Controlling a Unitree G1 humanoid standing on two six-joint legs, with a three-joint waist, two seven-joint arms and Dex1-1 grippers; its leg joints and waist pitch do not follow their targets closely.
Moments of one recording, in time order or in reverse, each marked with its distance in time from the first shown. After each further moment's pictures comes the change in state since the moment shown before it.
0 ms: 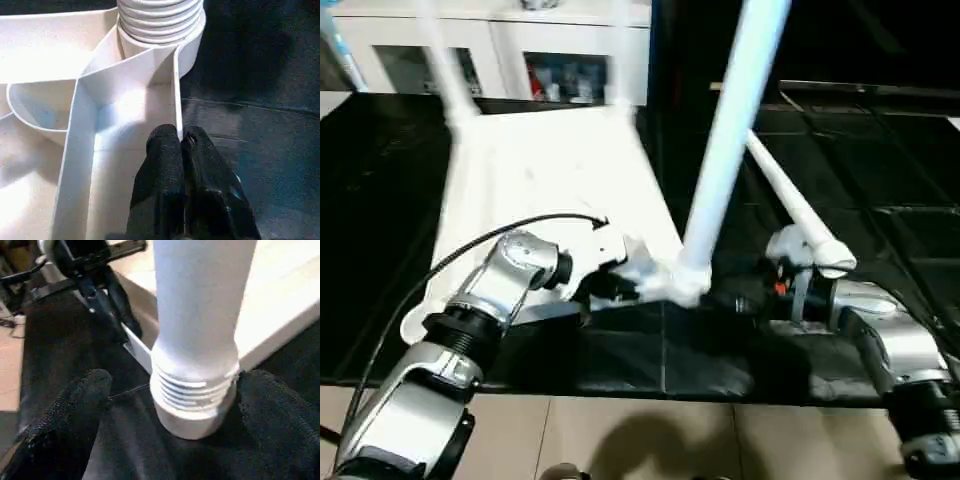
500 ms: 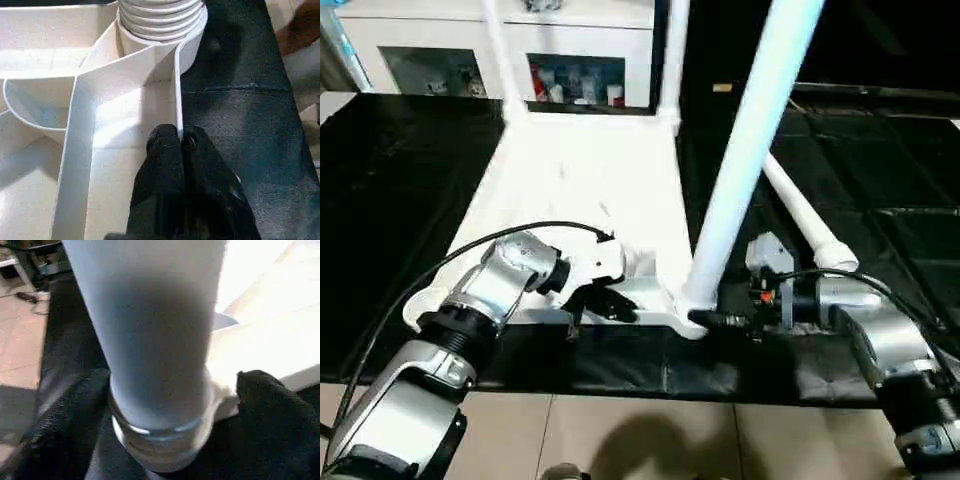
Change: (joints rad) left arm -0.005 0.021 -0.038 0.001 0.005 -0.069 -0.119; right arm -0.064 0.004 0.073 0.057 -0.039 -0.034 0.076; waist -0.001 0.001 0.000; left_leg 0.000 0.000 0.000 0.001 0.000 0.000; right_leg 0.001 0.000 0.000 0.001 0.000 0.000
